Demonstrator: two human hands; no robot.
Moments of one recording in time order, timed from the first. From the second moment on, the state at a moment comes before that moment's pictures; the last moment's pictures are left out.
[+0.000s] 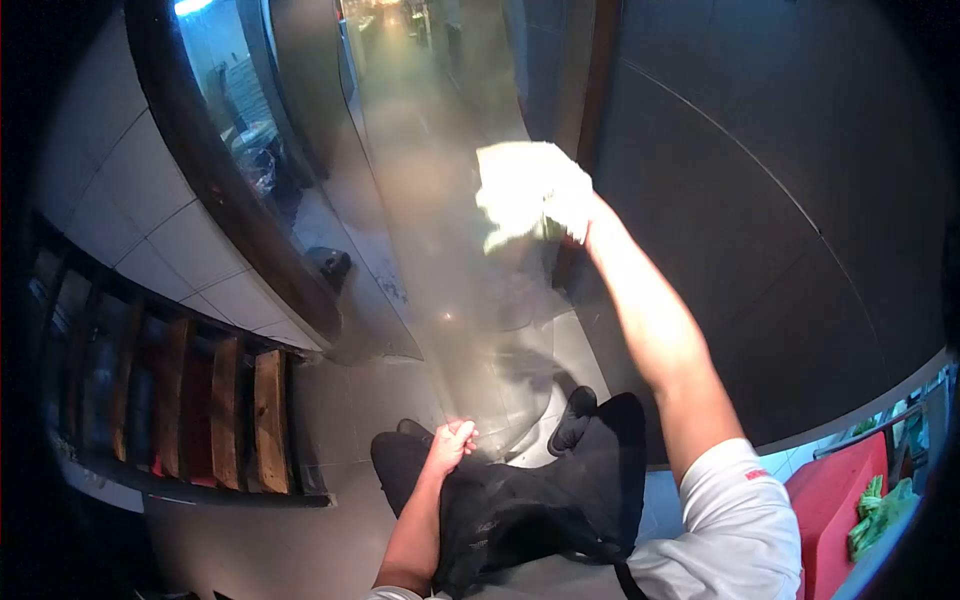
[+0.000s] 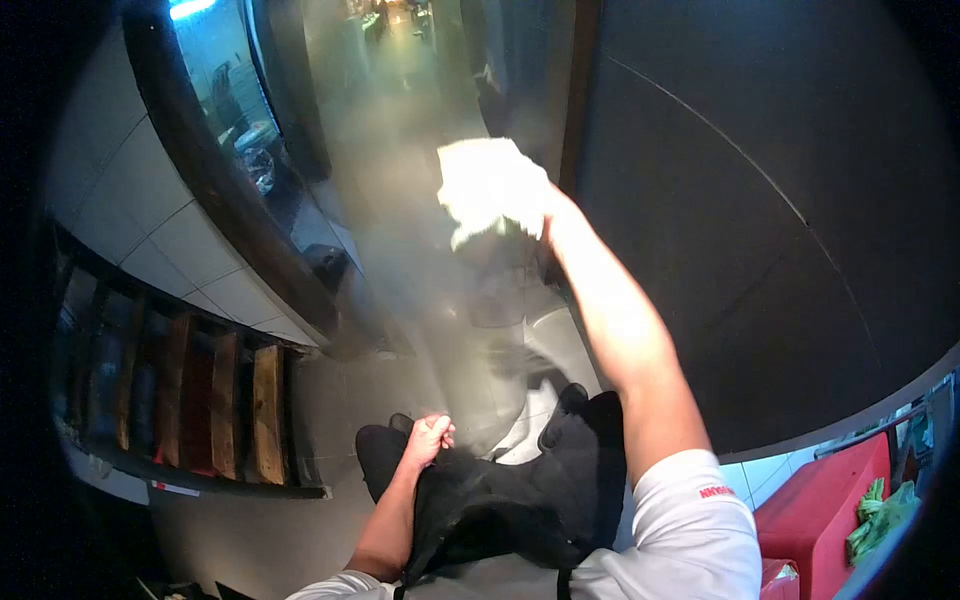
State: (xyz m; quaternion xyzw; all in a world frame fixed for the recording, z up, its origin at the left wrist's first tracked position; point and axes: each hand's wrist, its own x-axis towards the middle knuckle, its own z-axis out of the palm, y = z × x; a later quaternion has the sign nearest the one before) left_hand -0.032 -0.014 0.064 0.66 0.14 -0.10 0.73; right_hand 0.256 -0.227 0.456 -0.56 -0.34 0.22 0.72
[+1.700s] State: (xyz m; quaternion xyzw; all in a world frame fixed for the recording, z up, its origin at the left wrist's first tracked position) left_hand -0.024 -0.019 0.056 0.67 0.15 -0.04 0.73; right_hand 0.249 -0.214 0.449 -0.62 -0.36 0.17 0.67
